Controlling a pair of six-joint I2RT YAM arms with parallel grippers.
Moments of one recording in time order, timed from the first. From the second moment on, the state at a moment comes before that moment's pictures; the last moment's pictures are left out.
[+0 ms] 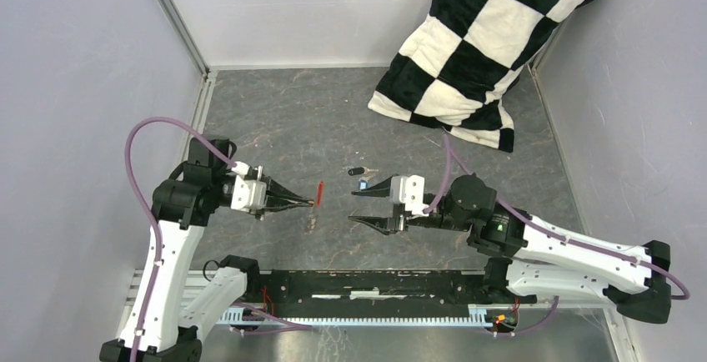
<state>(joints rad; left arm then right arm) -0.18 0.82 1.11 -1.18 1.40 1.19 1.20 0.89 0.86 0.08 -0.24 -0.24</state>
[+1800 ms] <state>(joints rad) -0.21 0.84 0.92 -0.73 1.43 0.69 1.08 1.06 0.85 0.25 -0.35 -0.20</state>
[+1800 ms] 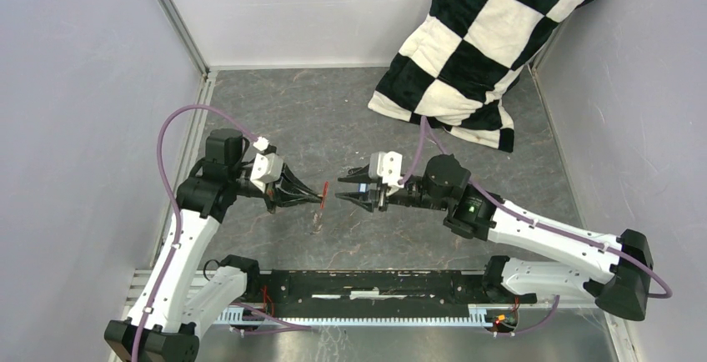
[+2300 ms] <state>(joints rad) -0.21 0.82 0.92 -0.80 1.36 0.69 1.04 1.27 1.05 0.13 -0.56 -0.15</state>
